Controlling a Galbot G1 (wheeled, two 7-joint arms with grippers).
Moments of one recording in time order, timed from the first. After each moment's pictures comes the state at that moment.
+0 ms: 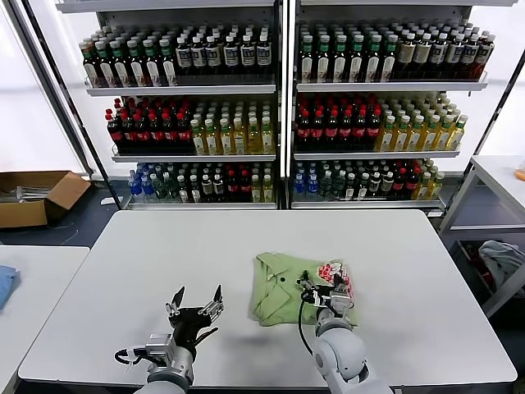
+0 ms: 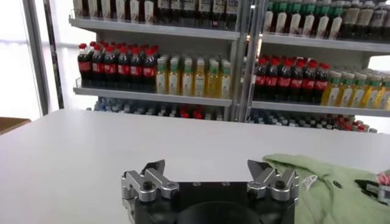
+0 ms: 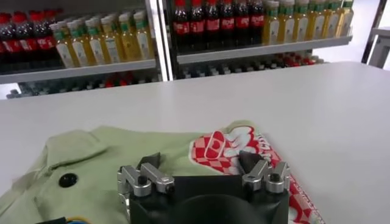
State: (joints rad) left arm 1.48 -1.44 -0.36 -2.11 -0.20 0.38 -0.22; right arm -1.11 1.42 0.20 1.75 0.37 -0.44 0.47
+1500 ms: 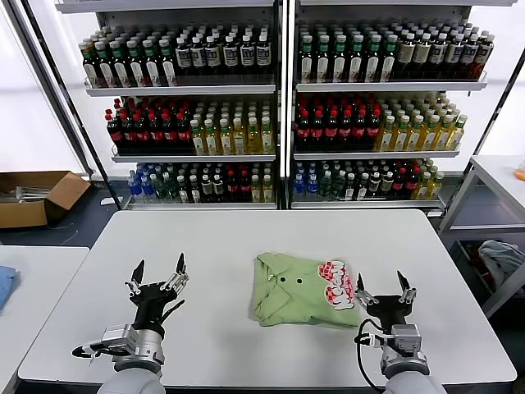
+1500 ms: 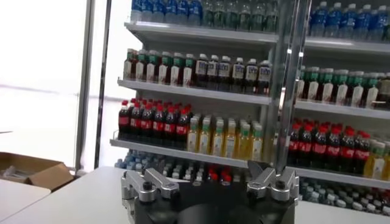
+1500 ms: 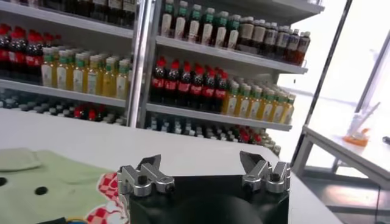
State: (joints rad) left arm 1.44 -1.45 -0.49 -2.17 -0.24 0.23 -0.23; right arm -1.46 1.20 0.42 2.16 0.16 -0.39 0.38
